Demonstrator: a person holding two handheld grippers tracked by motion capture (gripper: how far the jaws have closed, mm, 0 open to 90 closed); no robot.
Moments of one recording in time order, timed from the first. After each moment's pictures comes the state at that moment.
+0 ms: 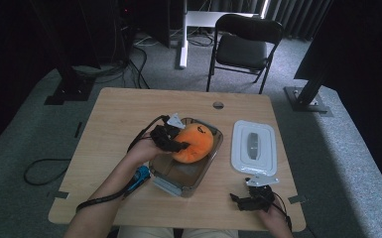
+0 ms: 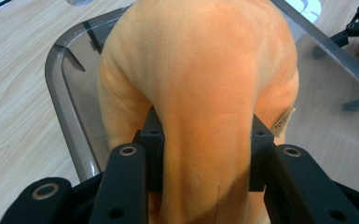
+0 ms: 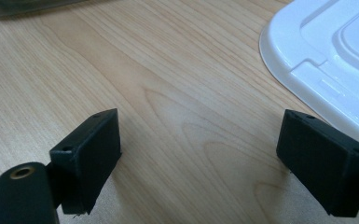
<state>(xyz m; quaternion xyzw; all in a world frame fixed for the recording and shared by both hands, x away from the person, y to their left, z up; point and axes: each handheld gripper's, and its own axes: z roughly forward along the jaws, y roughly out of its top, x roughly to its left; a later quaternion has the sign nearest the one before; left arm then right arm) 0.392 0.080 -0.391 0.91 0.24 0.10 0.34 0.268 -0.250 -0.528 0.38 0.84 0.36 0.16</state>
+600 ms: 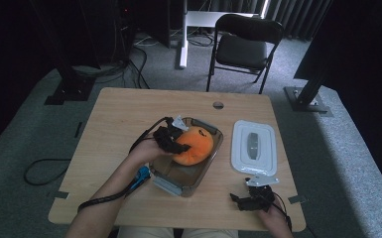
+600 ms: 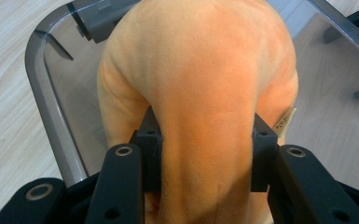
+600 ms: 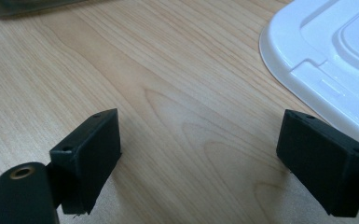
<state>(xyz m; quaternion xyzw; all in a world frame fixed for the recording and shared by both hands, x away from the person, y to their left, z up) 0.394 0.073 -0.397 0.92 0.24 0.09 0.31 0.268 -0.250 -0.528 0.38 0.84 0.36 0.16</state>
